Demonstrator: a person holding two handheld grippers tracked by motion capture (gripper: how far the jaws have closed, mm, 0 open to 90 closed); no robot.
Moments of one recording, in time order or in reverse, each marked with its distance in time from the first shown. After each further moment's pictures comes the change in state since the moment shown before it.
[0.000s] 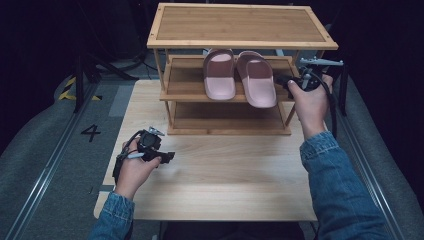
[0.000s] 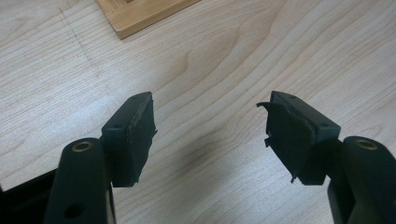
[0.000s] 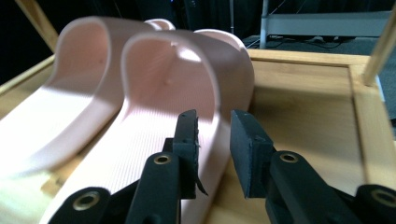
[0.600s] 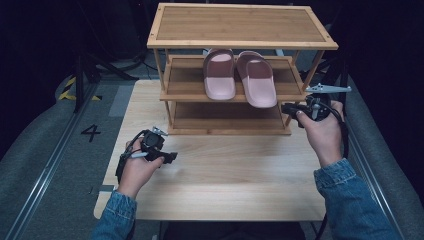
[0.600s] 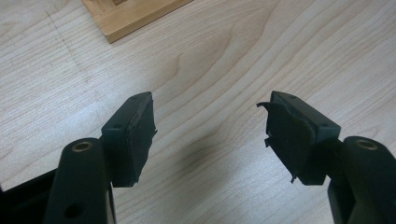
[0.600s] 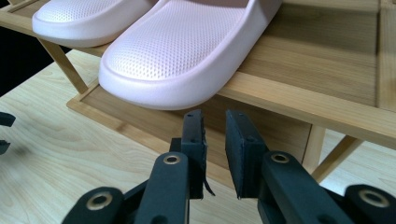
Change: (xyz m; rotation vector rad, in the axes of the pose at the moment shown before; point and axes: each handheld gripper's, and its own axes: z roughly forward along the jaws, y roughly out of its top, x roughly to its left) left arm -0.005 0.004 0.004 0.010 -0.004 0.015; right arm 0.011 -0.052 -0.045 0.133 0.059 -0.090
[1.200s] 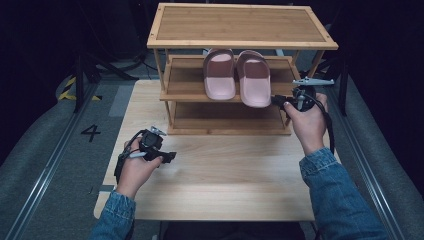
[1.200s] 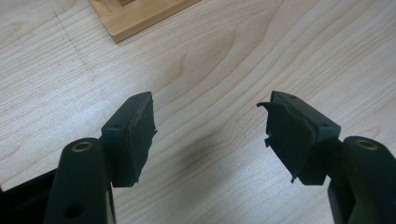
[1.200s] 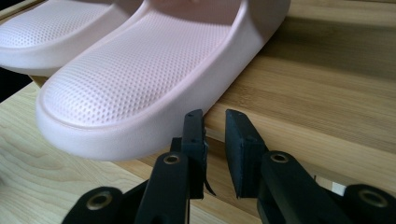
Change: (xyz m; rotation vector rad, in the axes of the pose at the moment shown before) left arm 0.003 -0.002 -0.003 -0.005 -0.002 -0.009; right arm -0.001 0.014 0.041 -0.028 -0.020 0.021
